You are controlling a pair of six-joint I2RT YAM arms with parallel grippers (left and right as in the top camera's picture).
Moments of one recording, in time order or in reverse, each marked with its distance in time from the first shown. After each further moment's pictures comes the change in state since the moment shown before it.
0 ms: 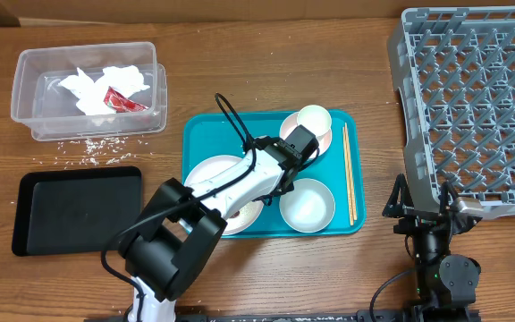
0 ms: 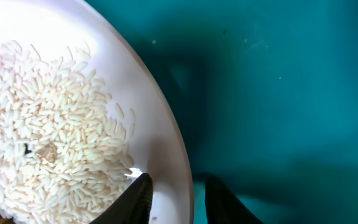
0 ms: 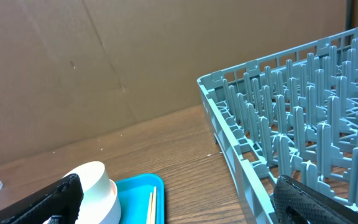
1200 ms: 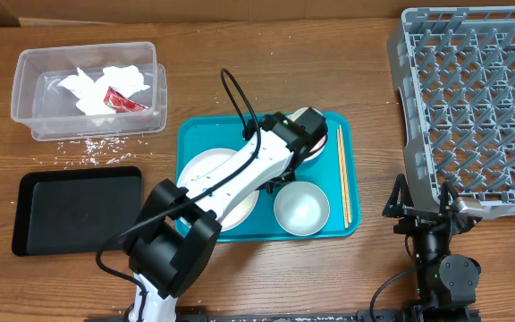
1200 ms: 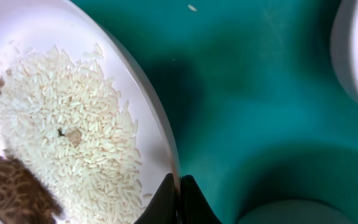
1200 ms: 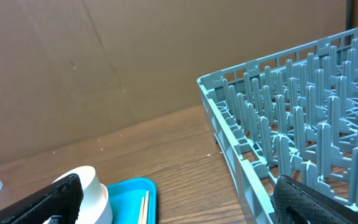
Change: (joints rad) left arm 0.000 0.020 0.264 -0.366 -0.045 -0.003; right arm 0.000 0.000 0.000 0.000 0.000 0.000
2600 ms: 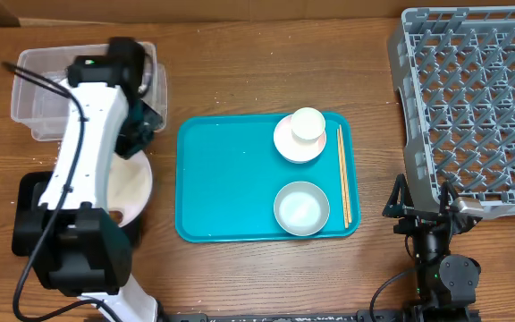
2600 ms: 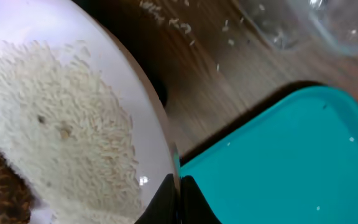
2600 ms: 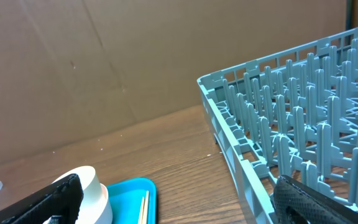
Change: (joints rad) left arm 0.733 -0.172 0.117 -0.202 0.133 0.097; right arm 0.000 0.000 0.000 0.000 0.000 0.000
